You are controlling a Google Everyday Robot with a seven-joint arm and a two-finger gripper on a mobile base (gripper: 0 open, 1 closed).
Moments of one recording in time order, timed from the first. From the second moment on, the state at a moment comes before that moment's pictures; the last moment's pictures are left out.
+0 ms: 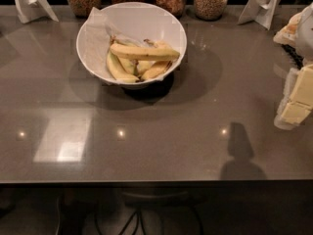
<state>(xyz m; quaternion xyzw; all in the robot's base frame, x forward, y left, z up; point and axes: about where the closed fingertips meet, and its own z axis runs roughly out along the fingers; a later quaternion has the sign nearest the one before) 0.438 -0.217 0.976 -0.60 0.78 -0.03 0.16</state>
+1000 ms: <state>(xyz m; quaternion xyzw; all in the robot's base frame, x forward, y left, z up) 0.484 -0.171 0.994 -0.59 0.76 -0.01 0.29</state>
